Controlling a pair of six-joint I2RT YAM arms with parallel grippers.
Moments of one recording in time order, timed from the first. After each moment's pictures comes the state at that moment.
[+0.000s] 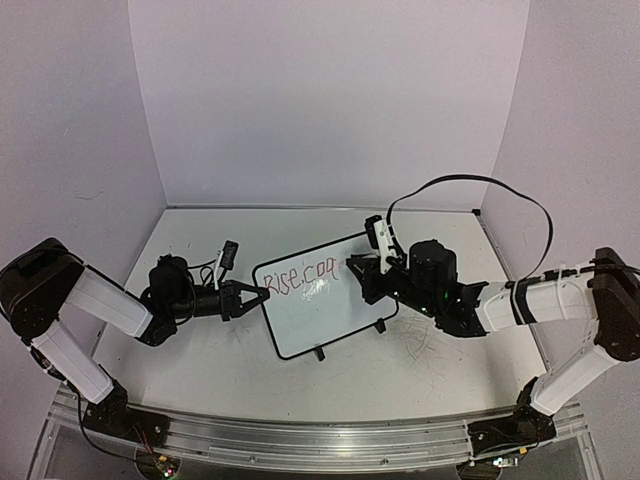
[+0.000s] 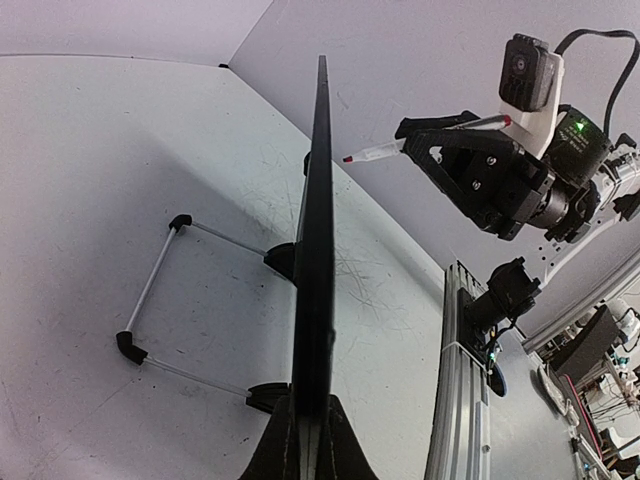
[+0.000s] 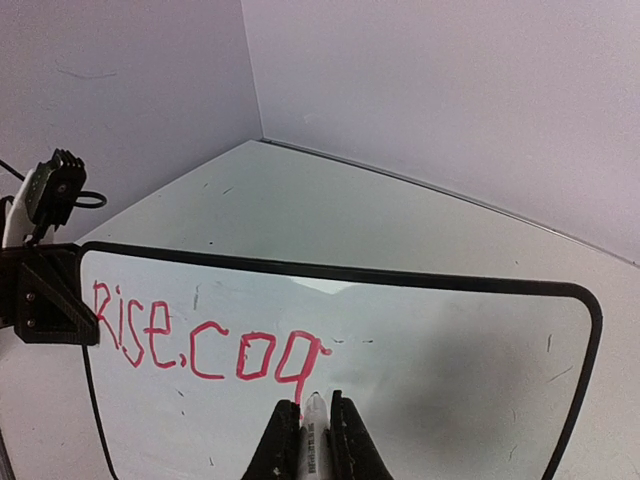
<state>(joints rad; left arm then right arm) -0.58 1.55 0.40 0.99 0.67 -0.53 0.89 1.51 0.74 0.56 0.15 0.13</state>
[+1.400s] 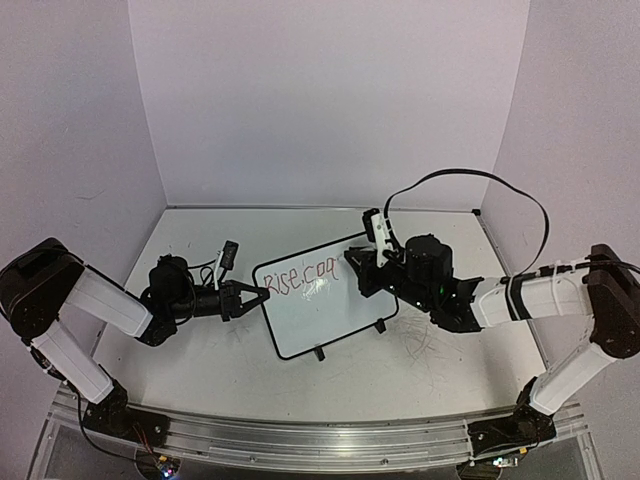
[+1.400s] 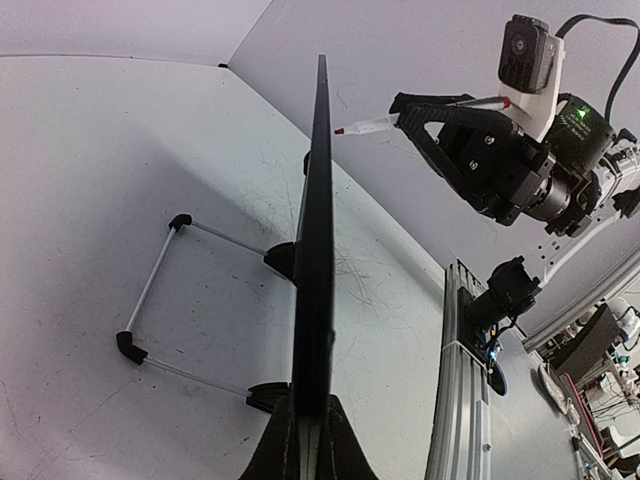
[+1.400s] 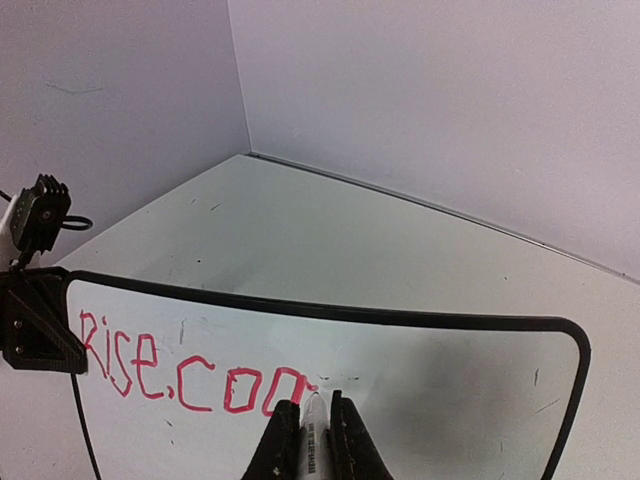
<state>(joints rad) -0.58 1.55 0.40 0.99 0.67 -0.52 0.89 1.54 0.79 0.57 0.18 0.11</state>
